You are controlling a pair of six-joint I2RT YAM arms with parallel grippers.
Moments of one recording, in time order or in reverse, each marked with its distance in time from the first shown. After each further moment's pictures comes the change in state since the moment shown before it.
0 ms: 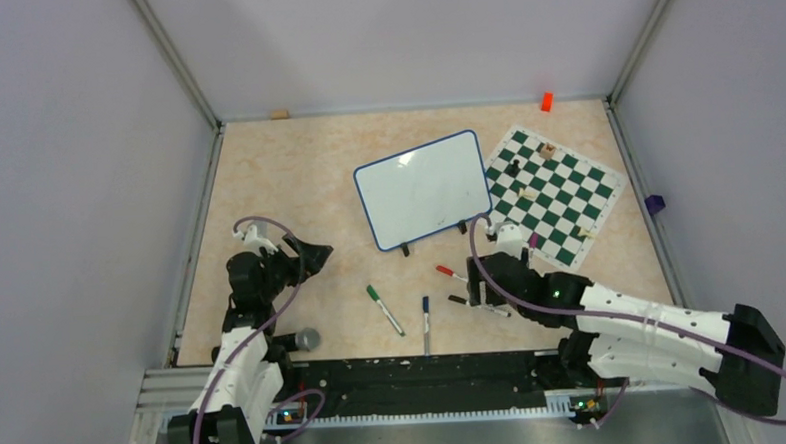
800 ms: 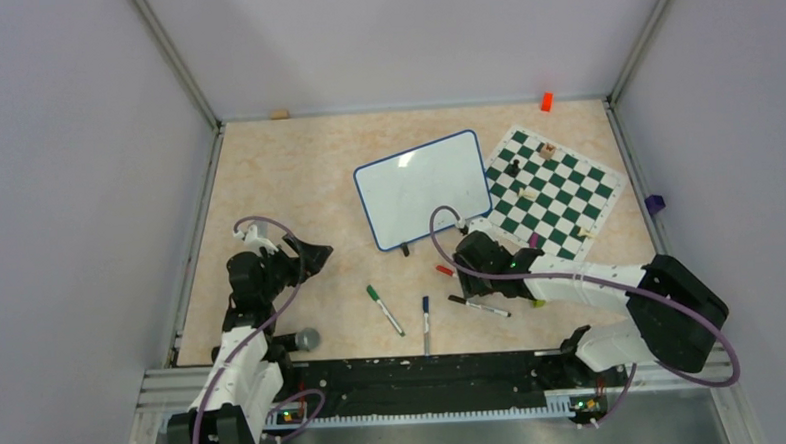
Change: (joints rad) left arm 0.000 0.008 0.000 0.003 0.000 0.000; right arm -0.224 0.394 0.077 0.162 -0.217 -0.213
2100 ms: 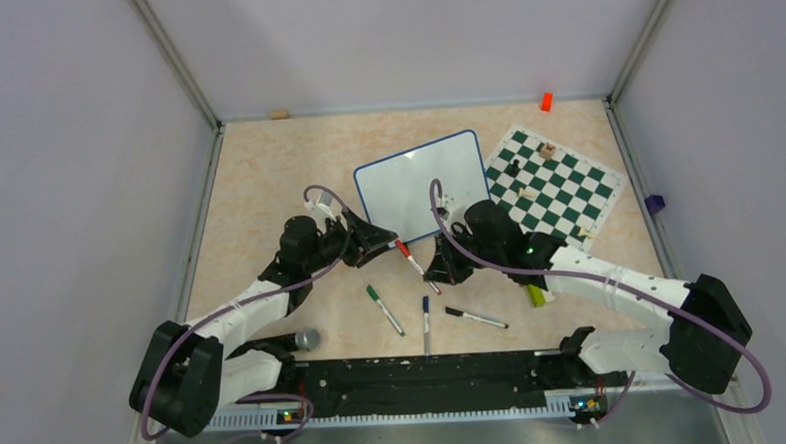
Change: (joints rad) left arm -0.516 0.375 0.251 0.205 0.012 -0.520; right arm -0.022 -0.129 0.156 0.098 -0.600 -0.095
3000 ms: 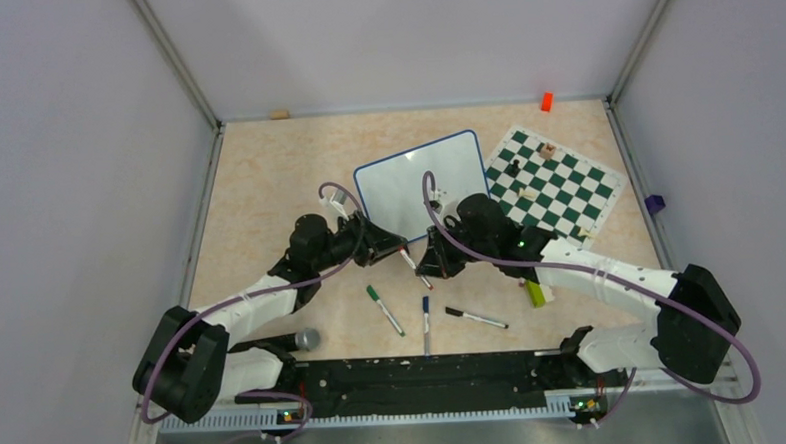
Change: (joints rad) left arm -0.073 0.075 0.030 0.086 0.020 -0.006; right arm 0.000 0.069 0.060 0.029 -0.026 0.020
